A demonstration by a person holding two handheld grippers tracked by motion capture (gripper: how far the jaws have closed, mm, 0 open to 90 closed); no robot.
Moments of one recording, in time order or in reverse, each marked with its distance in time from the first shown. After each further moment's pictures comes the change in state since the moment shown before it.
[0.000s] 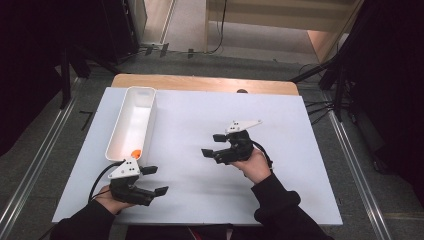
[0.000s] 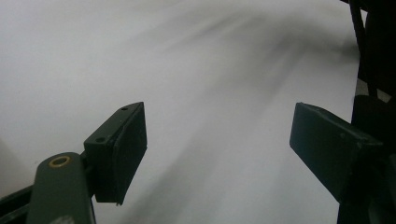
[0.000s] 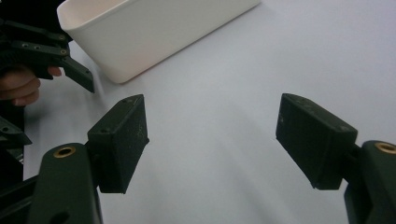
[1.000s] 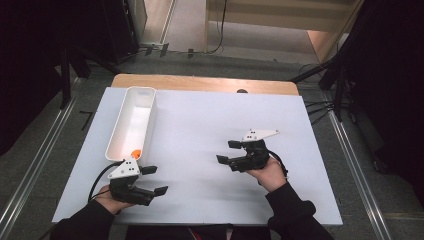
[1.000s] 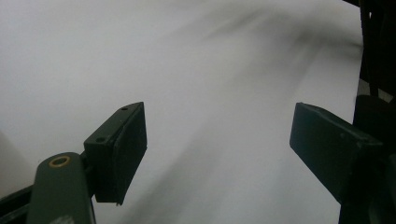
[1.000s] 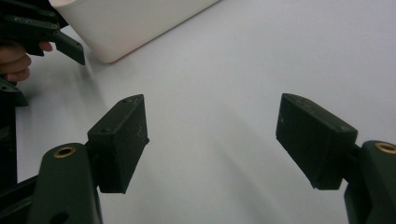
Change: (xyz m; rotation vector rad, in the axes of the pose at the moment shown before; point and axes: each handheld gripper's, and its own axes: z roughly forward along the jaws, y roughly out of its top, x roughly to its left) left arm 0.000 0.000 -0.001 0.001 0.004 -0.002; right arm -0.005 -0.031 -0.034 -0.009 -0.055 0.013
